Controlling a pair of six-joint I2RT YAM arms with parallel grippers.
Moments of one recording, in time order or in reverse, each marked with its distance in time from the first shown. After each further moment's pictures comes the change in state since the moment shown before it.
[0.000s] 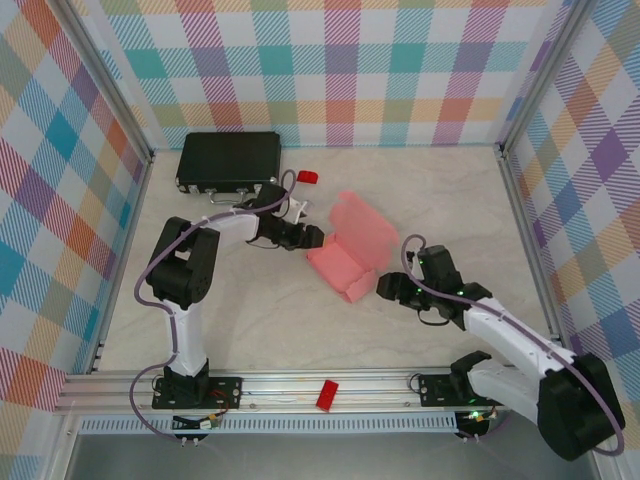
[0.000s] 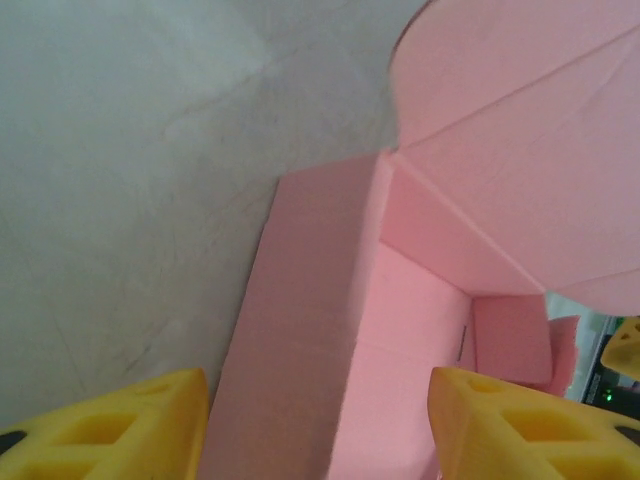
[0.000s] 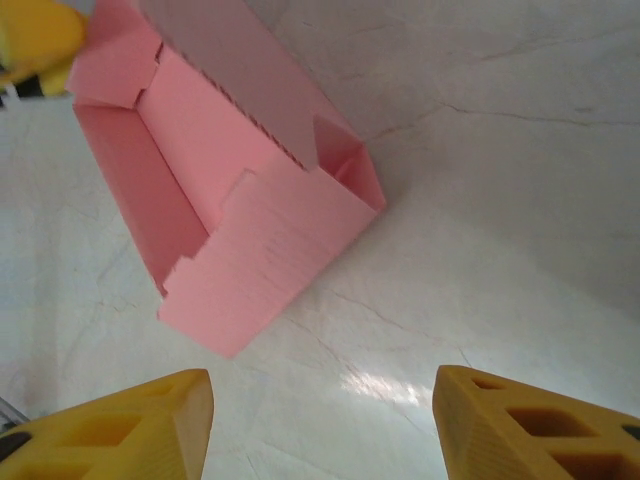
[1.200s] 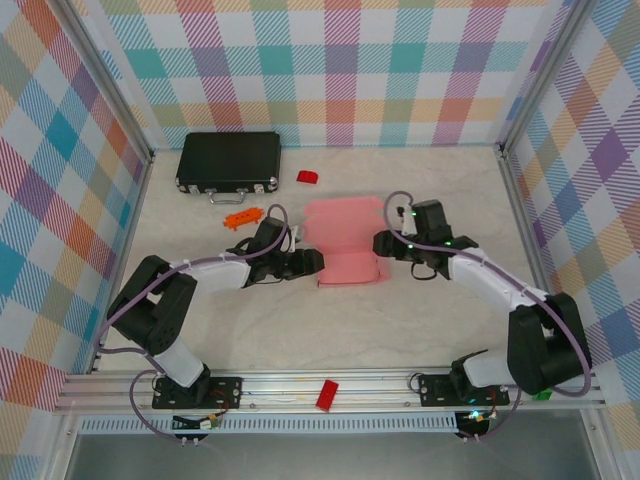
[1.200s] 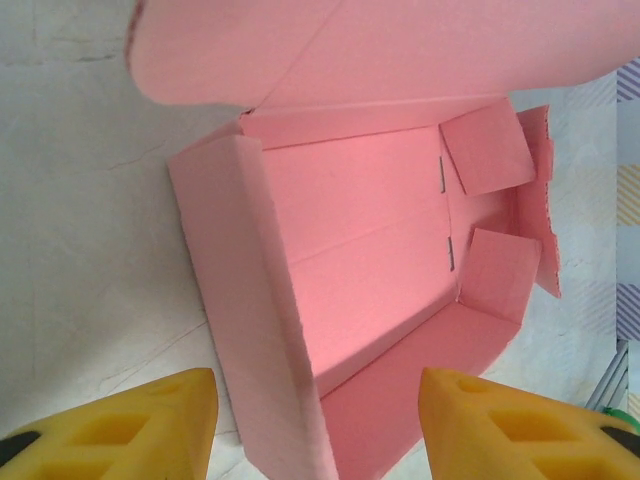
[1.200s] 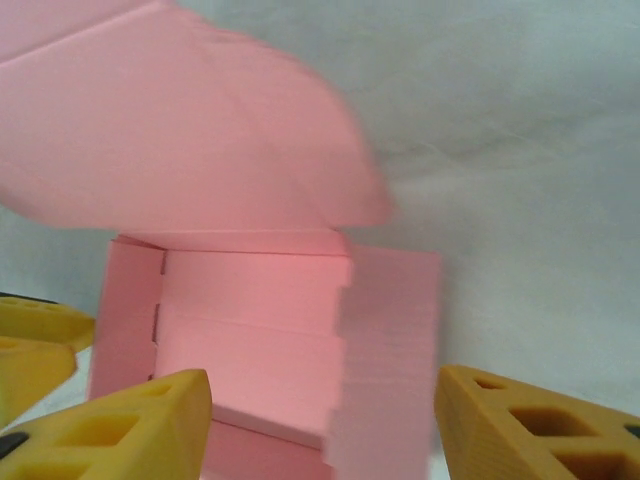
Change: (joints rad) left arm -0.160 -0.363 -0.446 0.337 -0.298 -0.448; right arm -0.151 0.298 0.314 -0.004 0.042 -0.302
